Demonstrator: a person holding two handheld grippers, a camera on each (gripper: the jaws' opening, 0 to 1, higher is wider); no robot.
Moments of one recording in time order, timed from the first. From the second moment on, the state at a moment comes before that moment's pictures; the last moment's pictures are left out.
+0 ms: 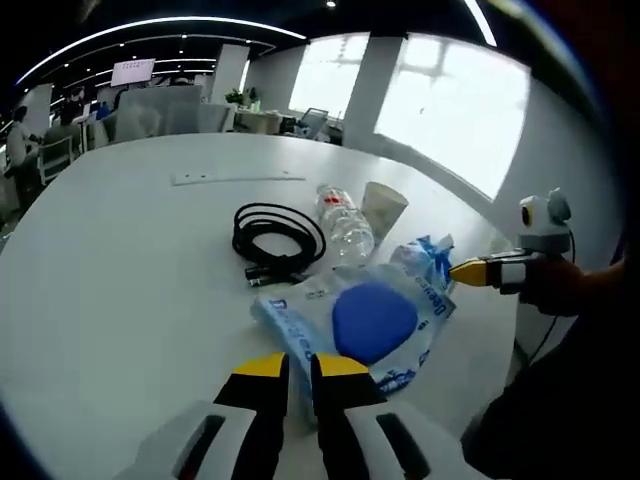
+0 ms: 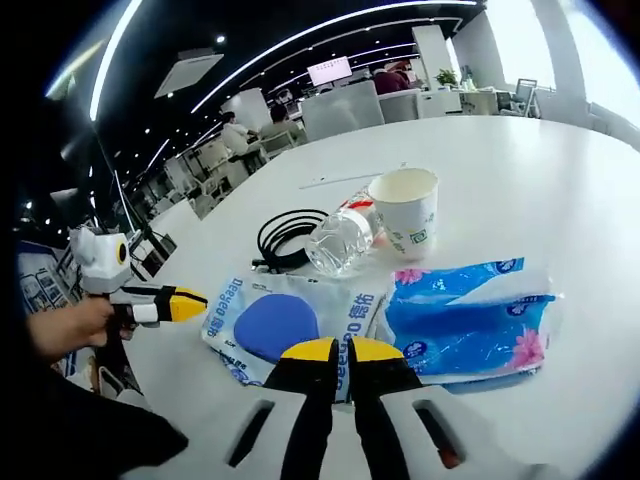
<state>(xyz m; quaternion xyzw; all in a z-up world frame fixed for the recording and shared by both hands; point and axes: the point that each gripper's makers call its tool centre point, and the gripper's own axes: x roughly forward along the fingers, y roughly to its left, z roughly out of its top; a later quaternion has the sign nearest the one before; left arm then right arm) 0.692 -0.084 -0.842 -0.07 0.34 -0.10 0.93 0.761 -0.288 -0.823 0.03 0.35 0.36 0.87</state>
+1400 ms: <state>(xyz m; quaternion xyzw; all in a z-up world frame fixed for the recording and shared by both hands) 0.787 -0.066 -0.842 -0.12 0.41 -0.08 0.90 0.761 -0.245 -0.799 0.08 0.34 0.37 0.86</state>
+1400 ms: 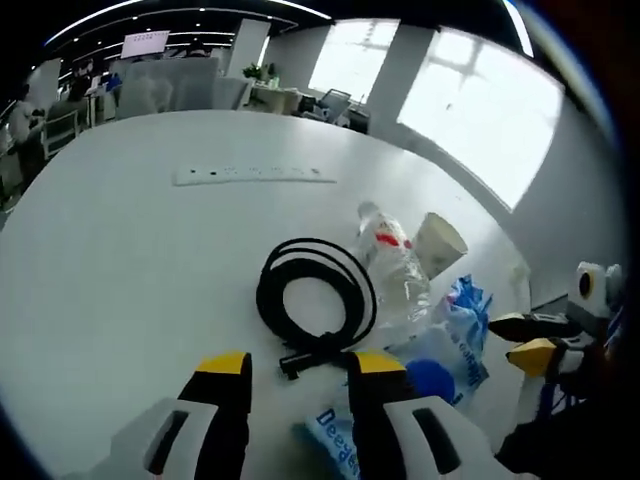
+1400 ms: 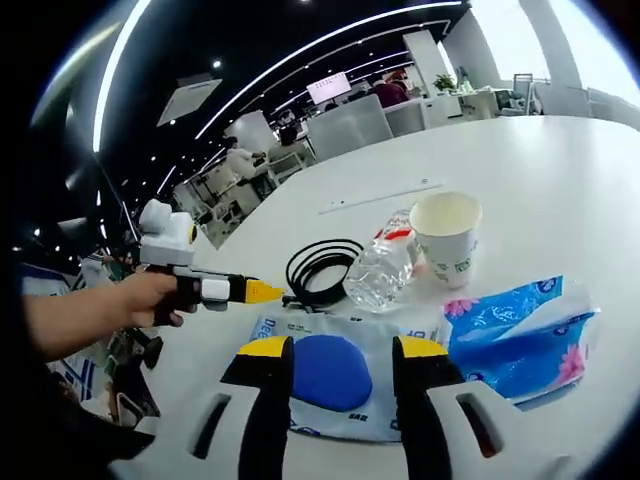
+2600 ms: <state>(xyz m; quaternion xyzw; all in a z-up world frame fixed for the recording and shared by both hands) 0.814 -0.062 -0.875 -0.19 0.45 0.01 0.87 0.757 -0.264 -0.815 0.07 0.36 0.36 0.86</state>
